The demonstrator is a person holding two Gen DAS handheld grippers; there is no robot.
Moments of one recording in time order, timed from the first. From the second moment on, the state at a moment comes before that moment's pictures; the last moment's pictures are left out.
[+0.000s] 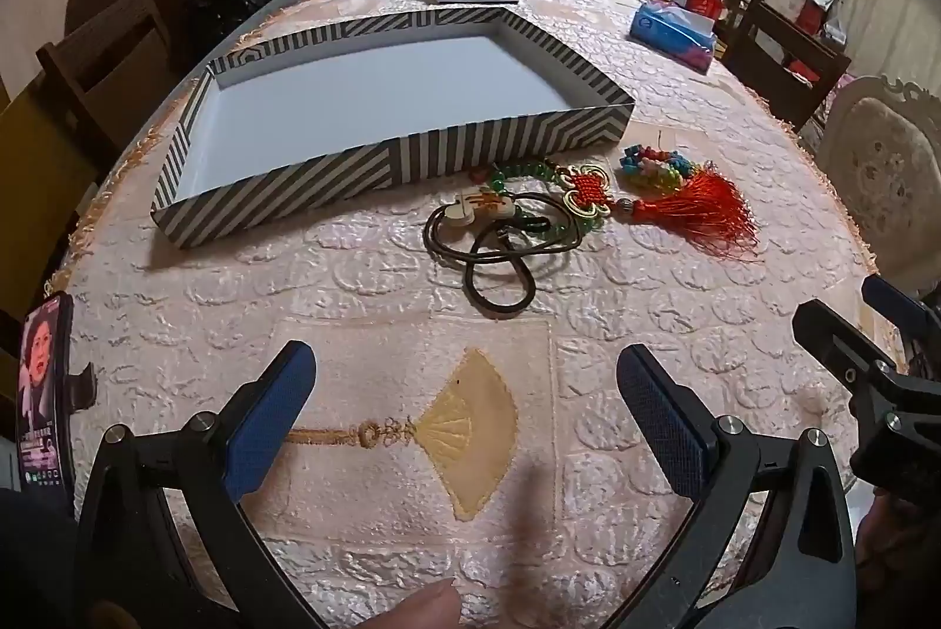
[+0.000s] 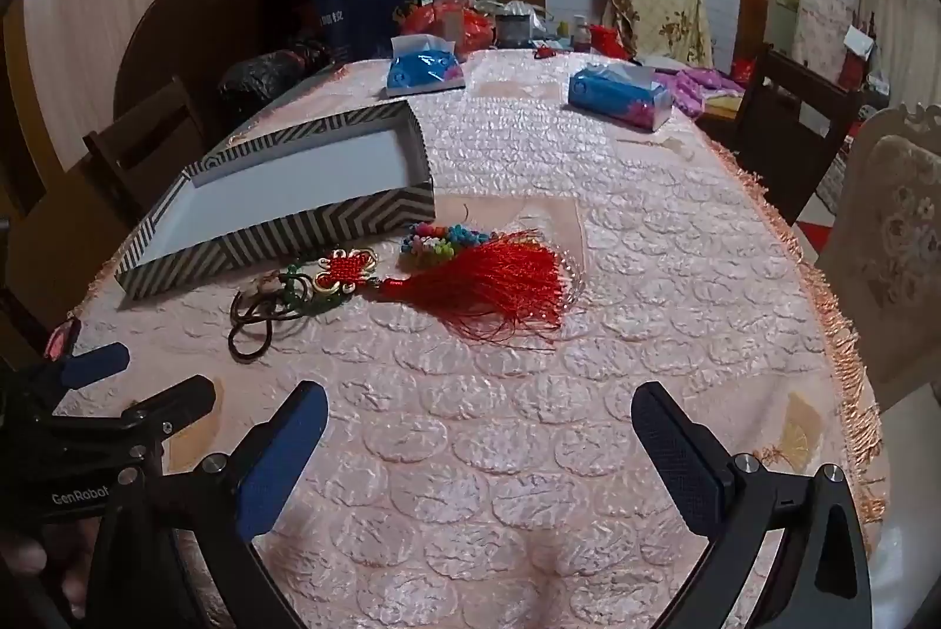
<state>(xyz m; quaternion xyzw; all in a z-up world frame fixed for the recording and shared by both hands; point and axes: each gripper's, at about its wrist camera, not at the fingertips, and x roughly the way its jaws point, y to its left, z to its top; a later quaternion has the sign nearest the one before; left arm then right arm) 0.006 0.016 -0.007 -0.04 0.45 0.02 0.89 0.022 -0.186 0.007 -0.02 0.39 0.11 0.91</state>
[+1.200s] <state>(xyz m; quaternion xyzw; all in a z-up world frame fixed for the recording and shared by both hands) 0.008 -0.002 -0.011 0.00 0.44 0.00 0.90 0.018 -0.185 0.013 -0.04 0.39 0.11 0.92</state>
